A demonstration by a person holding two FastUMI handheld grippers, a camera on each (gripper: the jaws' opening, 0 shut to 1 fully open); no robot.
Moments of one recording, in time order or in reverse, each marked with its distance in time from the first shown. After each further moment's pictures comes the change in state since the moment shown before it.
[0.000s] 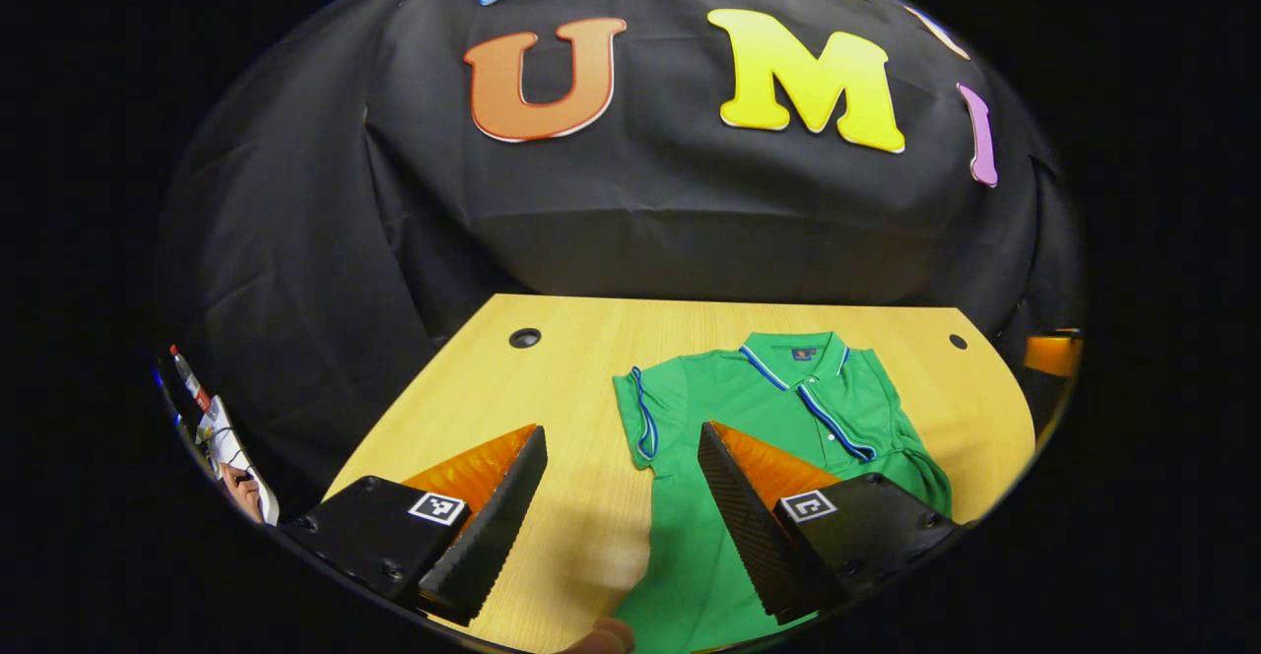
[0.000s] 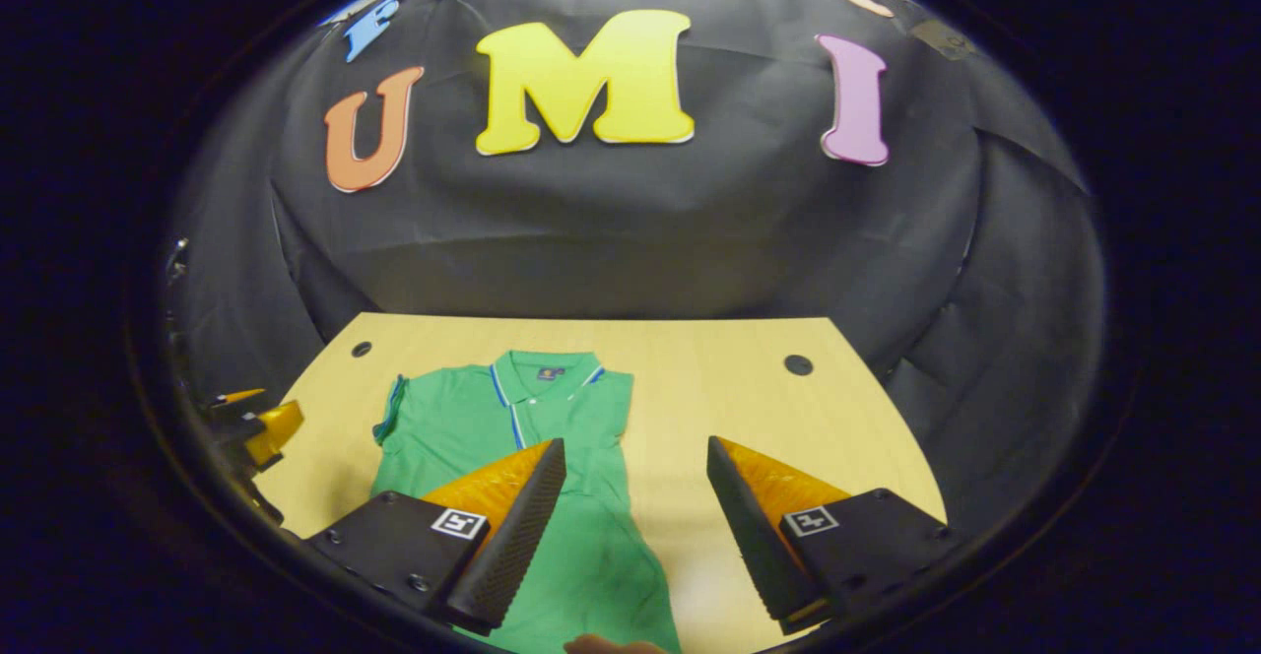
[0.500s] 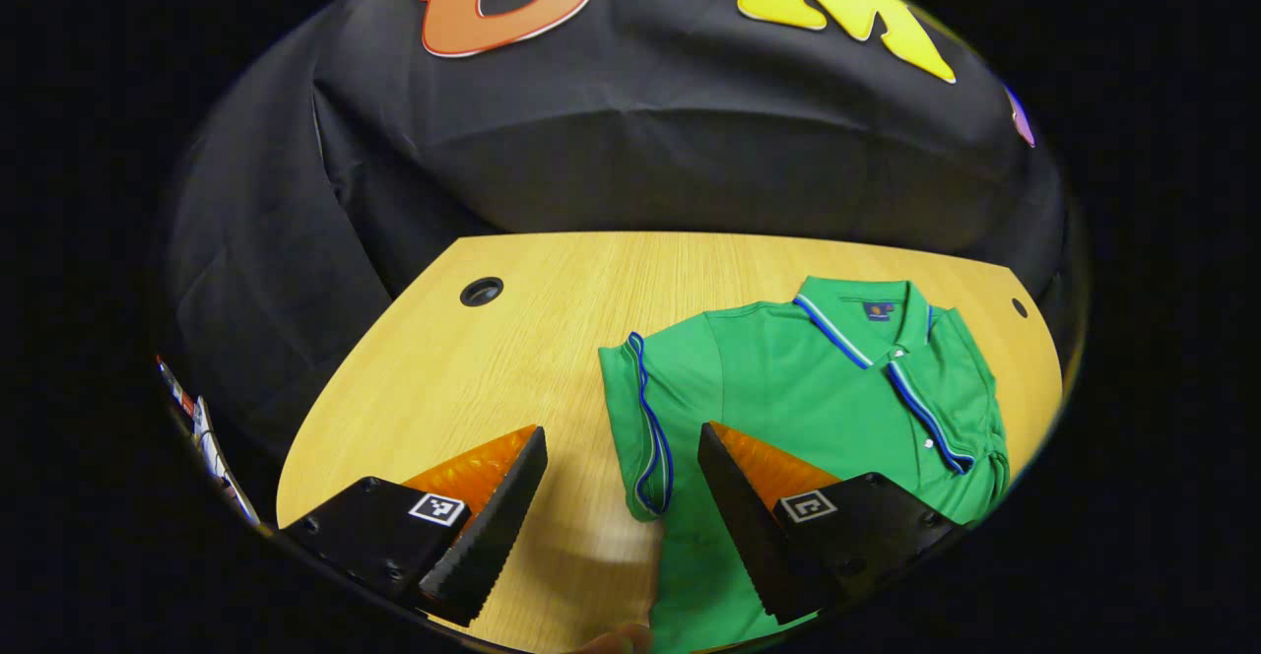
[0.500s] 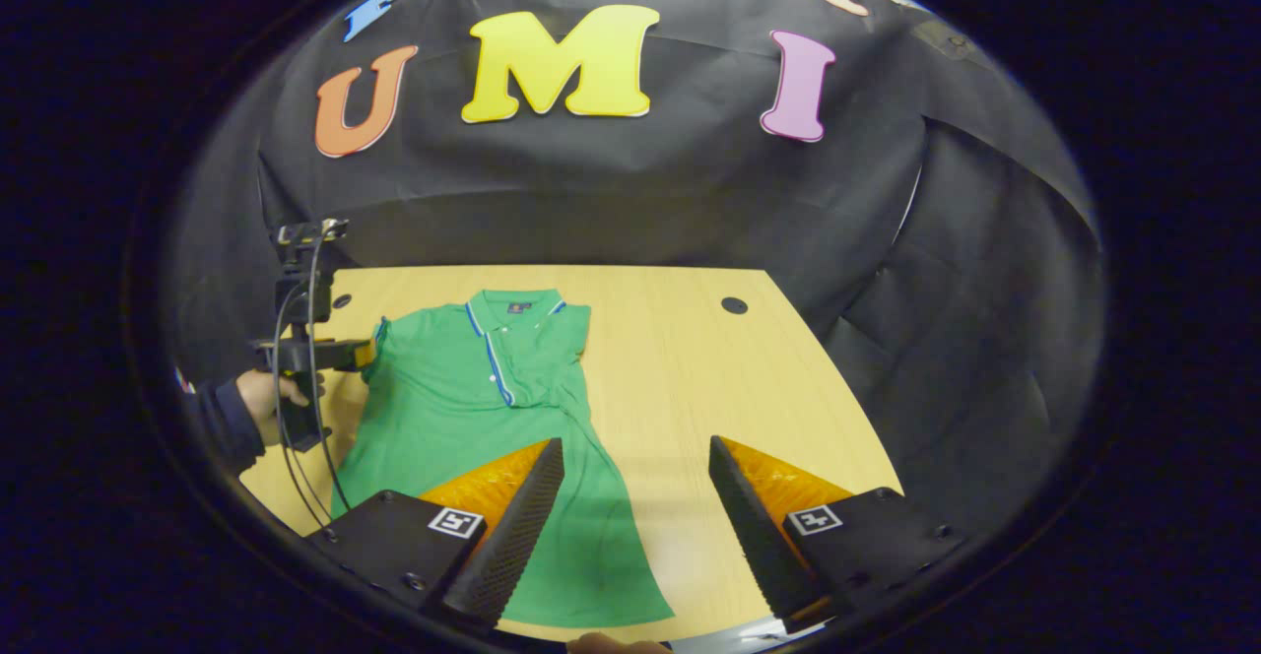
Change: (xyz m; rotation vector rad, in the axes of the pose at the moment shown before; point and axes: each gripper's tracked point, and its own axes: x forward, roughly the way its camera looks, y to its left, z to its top) left arm 0.139 -0.001 -0.046 0.024 0.188 0.055; right arm -0.080 -0.005 -0.076 -0.008 0.130 -0.090
